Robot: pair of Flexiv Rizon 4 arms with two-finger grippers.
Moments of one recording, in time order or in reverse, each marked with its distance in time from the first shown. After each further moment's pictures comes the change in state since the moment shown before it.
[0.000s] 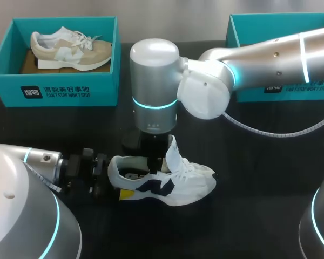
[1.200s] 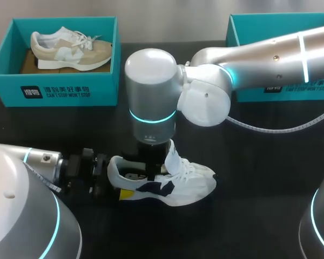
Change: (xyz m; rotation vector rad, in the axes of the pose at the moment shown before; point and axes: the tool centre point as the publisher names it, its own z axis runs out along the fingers) left arm 0.000 0.000 0.000 0.000 -0.001 0.001; right arm 0.002 0.002 -0.002 -0.003 -0.138 0.048
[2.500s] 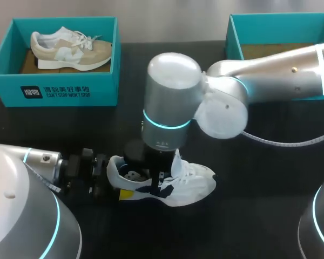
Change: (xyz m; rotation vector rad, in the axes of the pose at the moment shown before) left arm 0.000 0.000 -0.001 0.000 0.000 0.001; right arm 0.031 0.003 -0.010 -0.156 0.039 -0.034
